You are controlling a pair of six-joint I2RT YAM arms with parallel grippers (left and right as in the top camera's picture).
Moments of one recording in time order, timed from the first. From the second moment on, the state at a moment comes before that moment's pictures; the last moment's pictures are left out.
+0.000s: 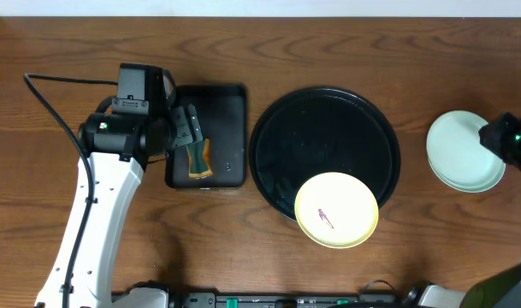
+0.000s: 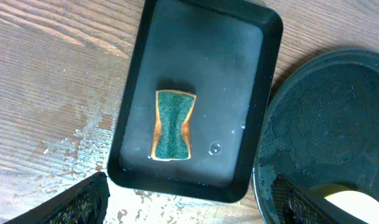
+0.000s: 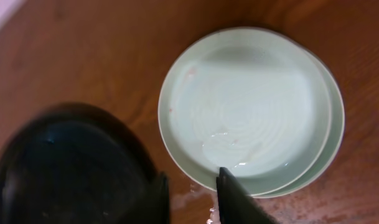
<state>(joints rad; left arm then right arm) -0.10 1.38 1.31 -1.02 0.04 -0.38 -0.53 1.48 1.23 -0.82 -0.27 0.18</state>
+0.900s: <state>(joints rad) -0.10 1.38 1.31 -1.02 0.04 -0.38 0.06 1.54 0.85 -0.82 -0.28 0.08</state>
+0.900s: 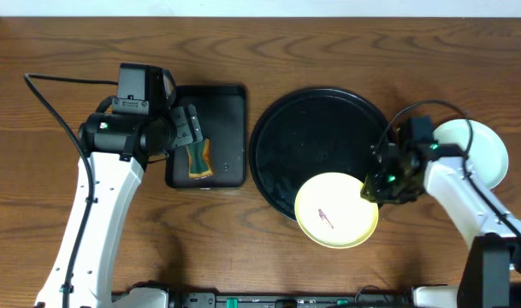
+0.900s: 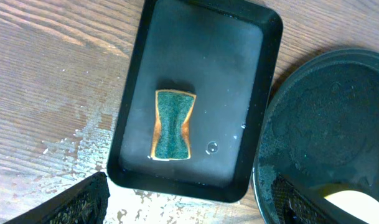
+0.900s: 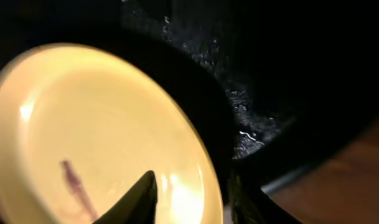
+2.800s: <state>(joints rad) -0.12 1.42 1.31 -0.94 0.04 -0.38 0.10 1.55 1.32 -0.82 -0.26 0.09</state>
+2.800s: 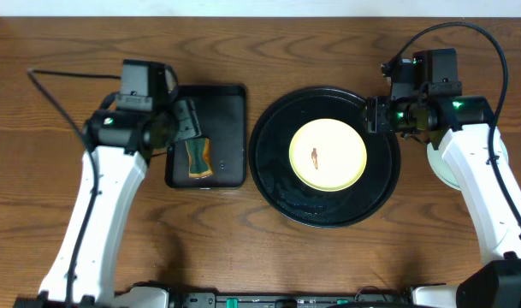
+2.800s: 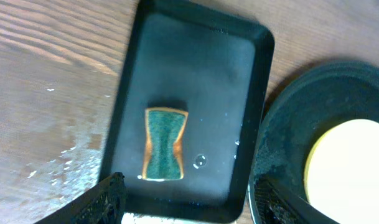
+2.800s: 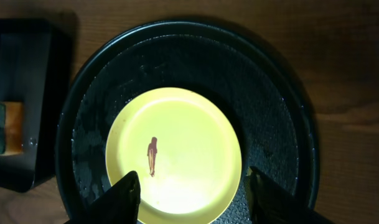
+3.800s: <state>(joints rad) -0.16 1.84 1.28 -0.88 -0.01 -0.34 0.10 1.55 1.32 -0.85 -0.26 0.09</state>
